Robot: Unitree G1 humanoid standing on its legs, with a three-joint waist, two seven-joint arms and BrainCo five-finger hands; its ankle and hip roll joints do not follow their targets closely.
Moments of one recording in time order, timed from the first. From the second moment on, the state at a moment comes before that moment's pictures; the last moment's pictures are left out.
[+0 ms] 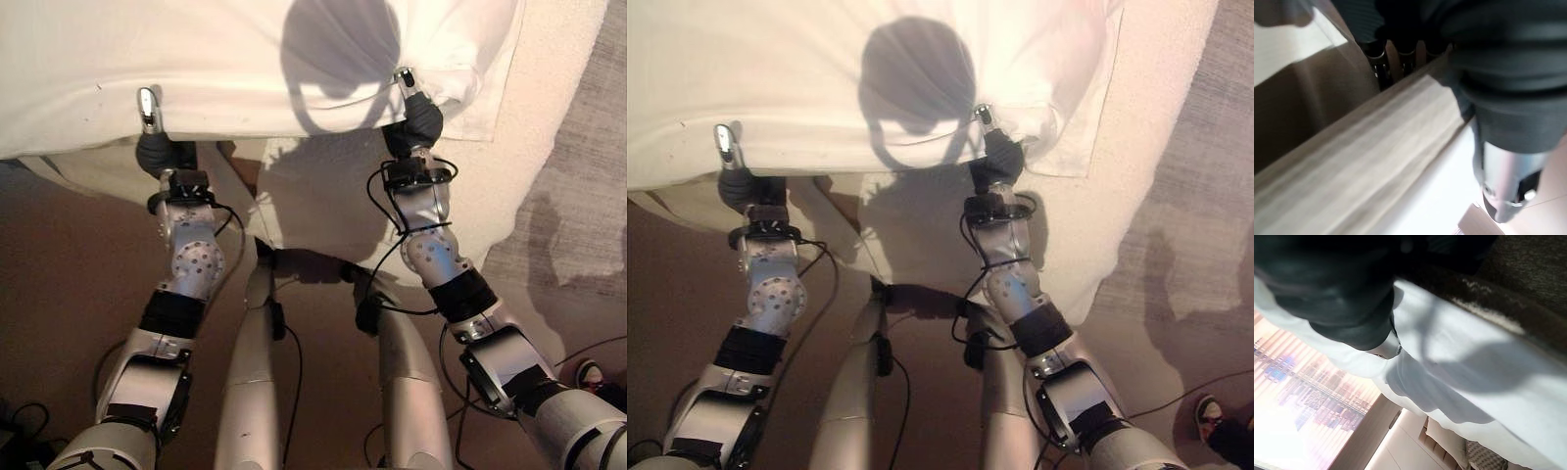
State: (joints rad) left arm -0.70 0.47 -0.09 0.19 -1.25 -0.53 0.25; right arm -0.86 -0.23 0.31 0.18 1.15 -0.41 -0.12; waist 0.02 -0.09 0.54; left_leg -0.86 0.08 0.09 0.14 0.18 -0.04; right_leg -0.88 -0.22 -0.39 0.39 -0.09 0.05
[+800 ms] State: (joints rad) left arm -0.57 0.49 -0.07 0.25 -1.11 -0.49 0.24; right arm -0.74 -0.20 0.31 0.22 1.13 -0.37 -0.09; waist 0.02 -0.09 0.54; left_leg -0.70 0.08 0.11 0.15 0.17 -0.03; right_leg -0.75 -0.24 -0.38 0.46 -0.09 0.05
